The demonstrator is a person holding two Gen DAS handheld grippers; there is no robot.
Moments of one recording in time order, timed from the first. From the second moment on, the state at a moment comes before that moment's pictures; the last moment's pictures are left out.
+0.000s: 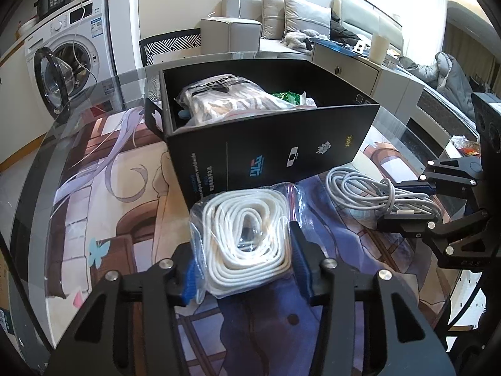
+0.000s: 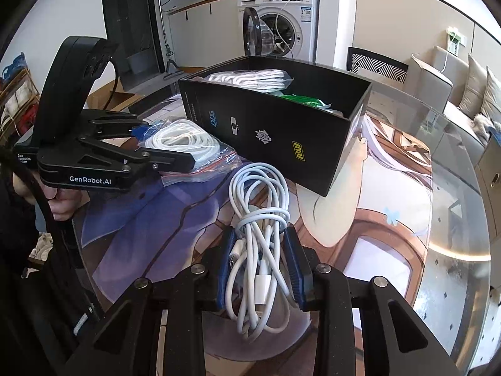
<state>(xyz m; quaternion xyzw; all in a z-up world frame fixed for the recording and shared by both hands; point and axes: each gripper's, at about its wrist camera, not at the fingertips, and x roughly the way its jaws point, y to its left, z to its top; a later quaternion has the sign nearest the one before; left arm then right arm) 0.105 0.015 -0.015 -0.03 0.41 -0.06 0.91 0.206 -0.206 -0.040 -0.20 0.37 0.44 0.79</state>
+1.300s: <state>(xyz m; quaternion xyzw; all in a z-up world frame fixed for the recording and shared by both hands) 0.104 0.029 0.074 -0.06 0.29 -0.06 0.95 0.224 -0.200 0.066 -0.11 0.28 0.42 0.86</state>
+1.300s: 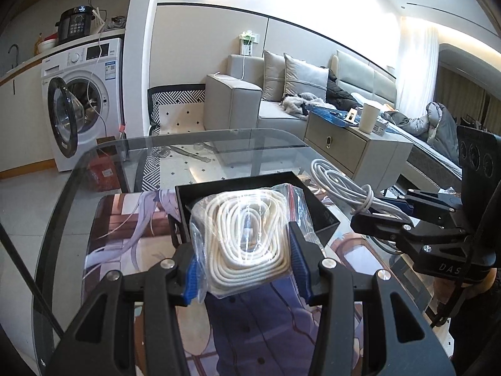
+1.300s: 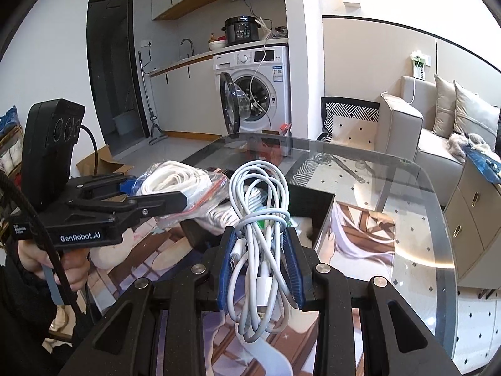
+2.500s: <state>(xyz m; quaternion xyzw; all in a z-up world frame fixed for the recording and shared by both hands) 0.172 0.047 0.046 -0.10 0.31 -0.02 0.94 0.310 -0.138 0.032 -0.15 0.33 0.40 0.84</state>
